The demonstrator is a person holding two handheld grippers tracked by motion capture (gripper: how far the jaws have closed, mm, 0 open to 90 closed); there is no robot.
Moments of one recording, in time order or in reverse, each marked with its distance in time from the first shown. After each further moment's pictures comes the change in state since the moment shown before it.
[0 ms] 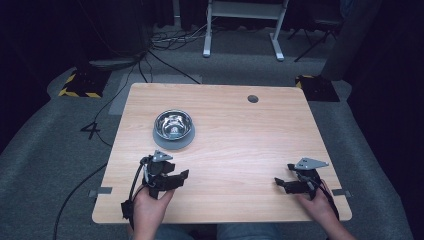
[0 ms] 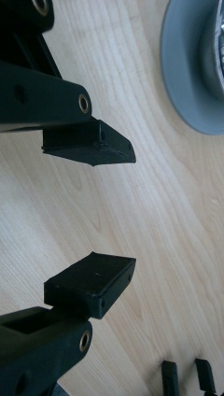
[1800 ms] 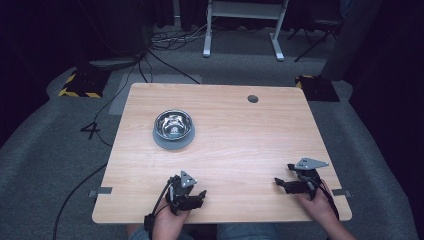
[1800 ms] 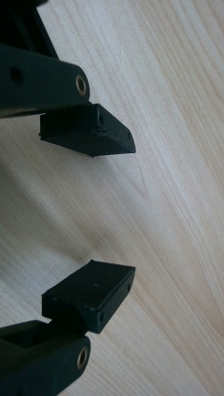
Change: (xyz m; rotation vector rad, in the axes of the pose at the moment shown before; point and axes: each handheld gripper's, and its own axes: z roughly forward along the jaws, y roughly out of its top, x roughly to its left) left arm -0.032 -0.053 0.072 0.019 0.020 0.201; right arm 0.000 0.000 0.000 0.001 0.000 -0.001
